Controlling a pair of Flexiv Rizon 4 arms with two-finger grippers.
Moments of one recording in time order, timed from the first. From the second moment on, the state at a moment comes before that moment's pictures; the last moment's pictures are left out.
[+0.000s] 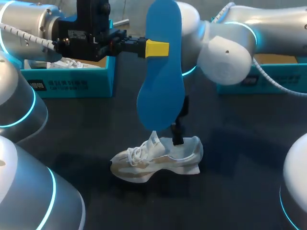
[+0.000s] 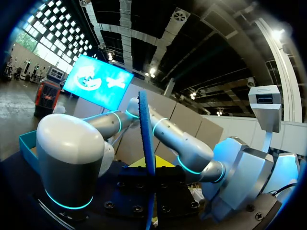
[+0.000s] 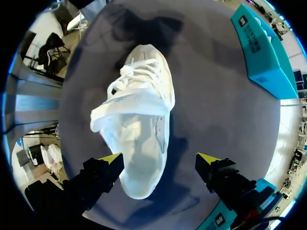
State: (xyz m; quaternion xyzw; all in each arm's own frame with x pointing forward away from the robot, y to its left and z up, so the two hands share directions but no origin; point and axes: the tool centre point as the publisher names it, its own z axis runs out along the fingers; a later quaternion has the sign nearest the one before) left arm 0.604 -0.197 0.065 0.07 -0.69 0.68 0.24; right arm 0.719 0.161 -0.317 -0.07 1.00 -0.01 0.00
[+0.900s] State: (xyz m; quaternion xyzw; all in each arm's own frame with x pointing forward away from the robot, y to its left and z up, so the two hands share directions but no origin) left arm 0.604 -0.197 0.065 0.07 -0.69 0.68 0.24; right arm 0.717 0.156 -0.386 -0.04 1.00 0.01 -0.04
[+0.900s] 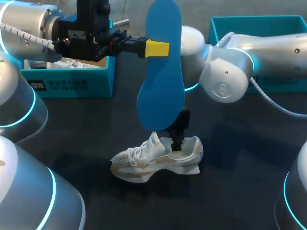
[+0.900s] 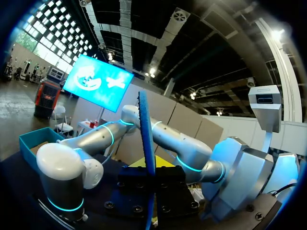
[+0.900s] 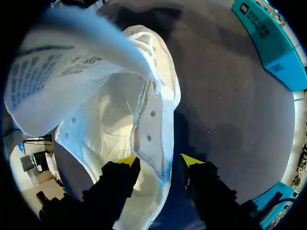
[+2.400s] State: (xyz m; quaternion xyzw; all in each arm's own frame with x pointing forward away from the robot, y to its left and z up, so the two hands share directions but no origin) left arm 0.604 -0.197 0.065 0.07 -0.69 0.68 0.24; right arm 0.698 0.167 -0.321 0.11 0.99 0.08 -0.03
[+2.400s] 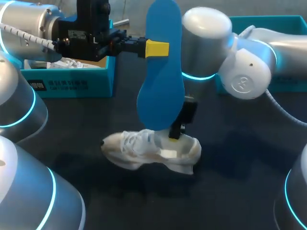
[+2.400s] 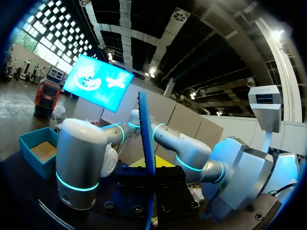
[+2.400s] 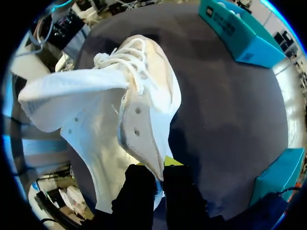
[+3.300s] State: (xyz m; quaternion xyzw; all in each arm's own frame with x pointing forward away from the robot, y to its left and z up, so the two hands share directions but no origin) left arm 0.604 -0.197 0.065 0.07 -0.69 0.68 0.24; right arm 0.668 0.149 -0.285 0.40 0.90 0.18 -0.01
